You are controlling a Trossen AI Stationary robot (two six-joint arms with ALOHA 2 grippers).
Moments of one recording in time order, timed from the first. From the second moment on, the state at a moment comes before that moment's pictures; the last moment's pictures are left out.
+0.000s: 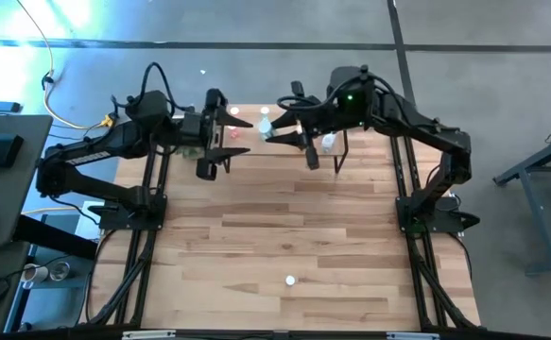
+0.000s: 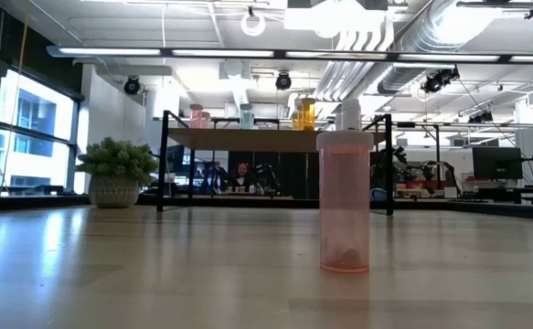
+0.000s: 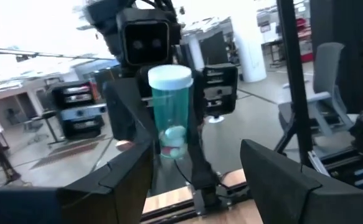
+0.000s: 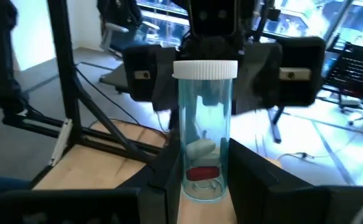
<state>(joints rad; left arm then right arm) 0.34 1.13 1.28 -0.04 0.33 0.27 -0.17 1.67 2.08 -0.61 -0.34 -0.27</state>
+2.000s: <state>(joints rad) 0.27 1.19 1.28 0.13 0.38 0.21 -0.10 1.74 2.08 -0.49 -0.40 -0.15</state>
